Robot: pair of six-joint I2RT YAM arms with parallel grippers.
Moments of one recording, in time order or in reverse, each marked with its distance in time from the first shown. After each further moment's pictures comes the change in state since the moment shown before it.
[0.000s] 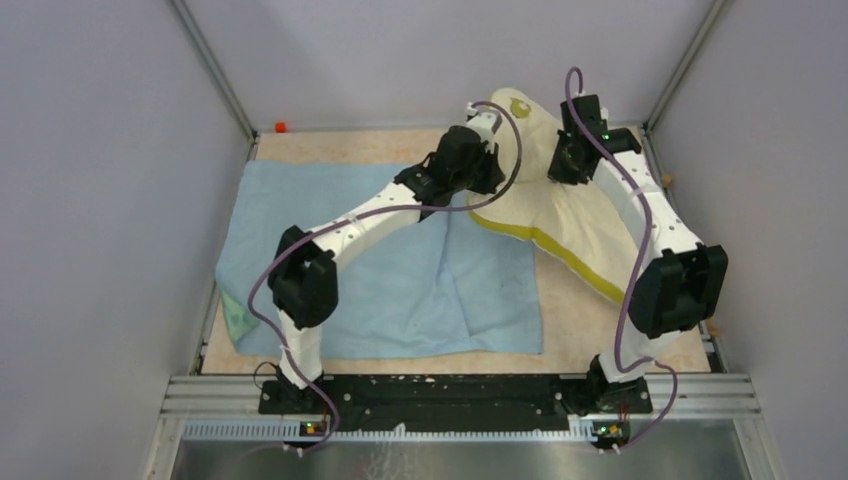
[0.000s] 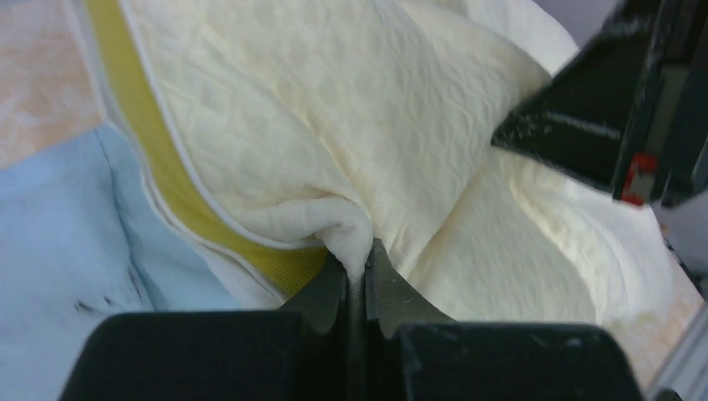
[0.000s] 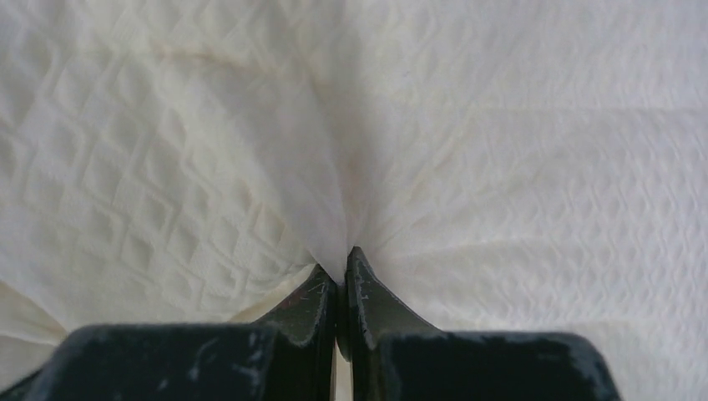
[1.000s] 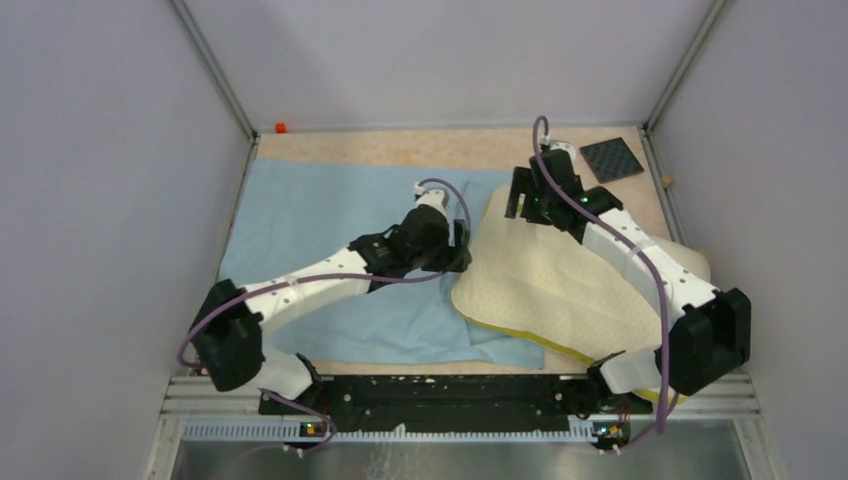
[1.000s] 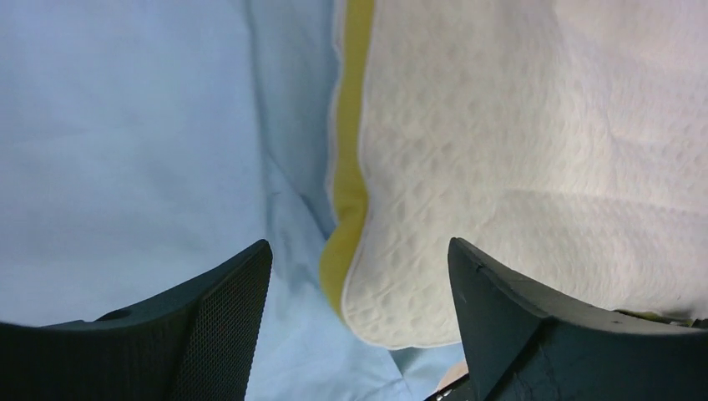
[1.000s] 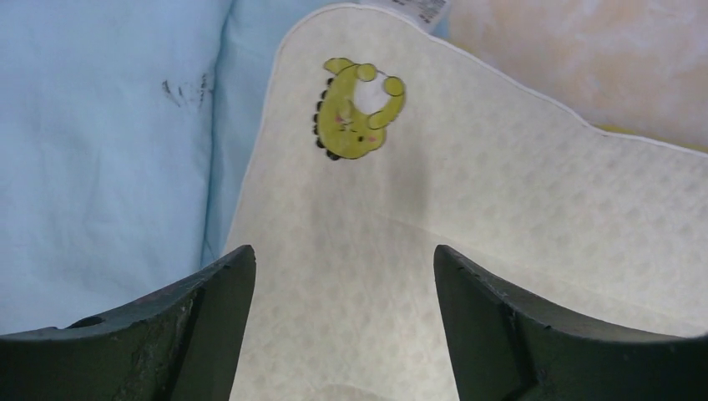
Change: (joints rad) left arm -0.154 -0.531 -0.758 -0.070 -0.167 -0.339; right arm 0.225 -0.364 -0.456 0.241 0.025 0.029
